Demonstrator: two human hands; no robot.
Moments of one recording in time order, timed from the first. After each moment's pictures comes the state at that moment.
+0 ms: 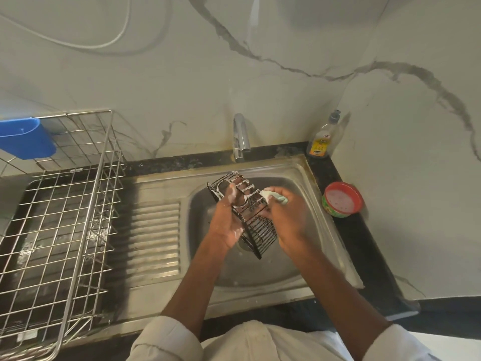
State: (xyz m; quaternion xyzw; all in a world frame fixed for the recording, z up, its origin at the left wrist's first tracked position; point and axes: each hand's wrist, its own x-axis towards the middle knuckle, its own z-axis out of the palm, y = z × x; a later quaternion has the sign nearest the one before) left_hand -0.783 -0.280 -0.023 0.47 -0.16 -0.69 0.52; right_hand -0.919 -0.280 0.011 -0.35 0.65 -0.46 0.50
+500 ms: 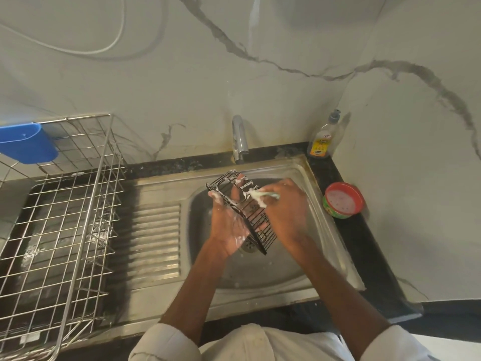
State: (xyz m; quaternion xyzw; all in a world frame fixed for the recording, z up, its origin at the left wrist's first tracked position) left_hand -0.789 -0.280 -0.033 0.37 -0.08 -0.77 0.52; right_hand -0.925 -0.282 0.040 -0.61 0.68 -0.33 0.24
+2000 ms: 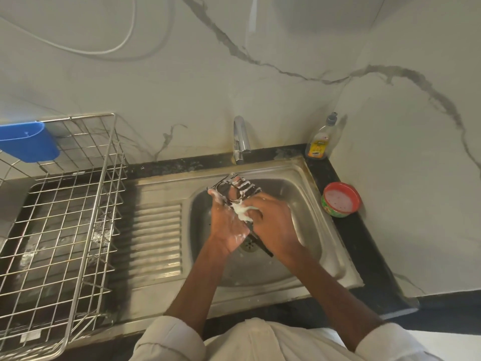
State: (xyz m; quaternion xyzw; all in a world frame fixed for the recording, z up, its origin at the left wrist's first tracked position) left_hand -0.783 -0.275 -0.027 0.36 -0.02 -0.76 0.54; right_hand -0.905 -0.254 0.020 -0.72 0.56 -0.31 0.26
